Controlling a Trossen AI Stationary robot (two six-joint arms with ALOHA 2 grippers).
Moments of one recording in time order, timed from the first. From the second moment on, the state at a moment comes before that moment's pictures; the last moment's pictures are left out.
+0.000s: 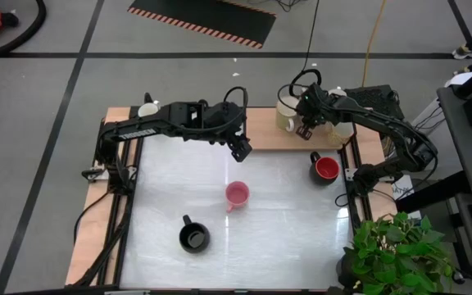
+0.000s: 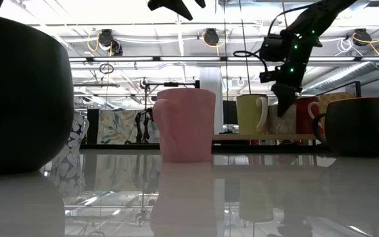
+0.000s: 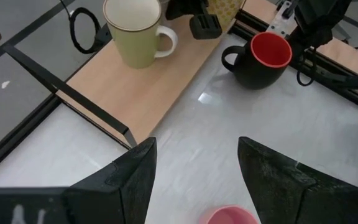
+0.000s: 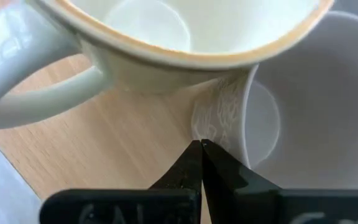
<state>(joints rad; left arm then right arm) 0.09 1.83 2.12 -1.11 -0.24 -0.44 -0.83 1.39 0.95 -0.68 0.14 -0.29</state>
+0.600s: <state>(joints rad) 0.11 1.83 2.12 -1.10 -0.20 -0.43 -0.71 1.31 0.96 -0.57 -0.02 0.04</state>
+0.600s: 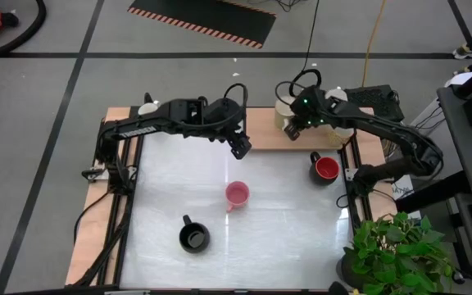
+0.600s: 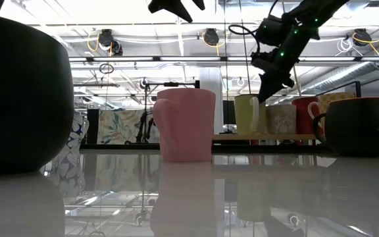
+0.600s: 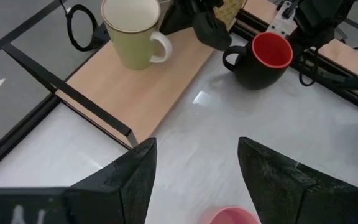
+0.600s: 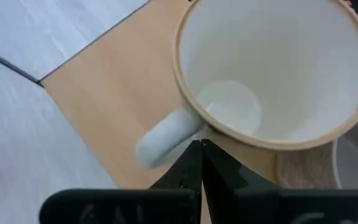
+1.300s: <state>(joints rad) 0.16 1.83 2.12 -1.10 -0.18 -0.48 -0.74 1.39 0.96 -0.42 0.05 -0.03</state>
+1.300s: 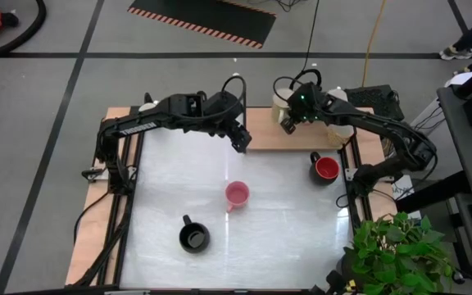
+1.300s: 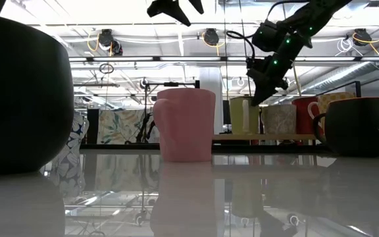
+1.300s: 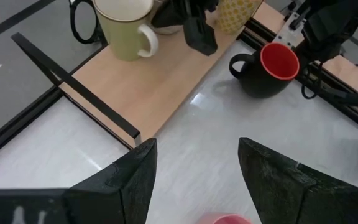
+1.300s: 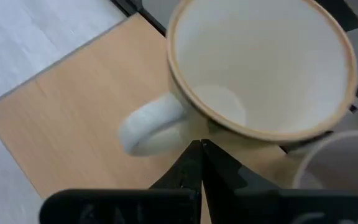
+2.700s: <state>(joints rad) 0.65 1.82 1.73 -1.57 -0.28 -0.42 -0.58 1.03 0.96 -0.47 -0.11 0.22</state>
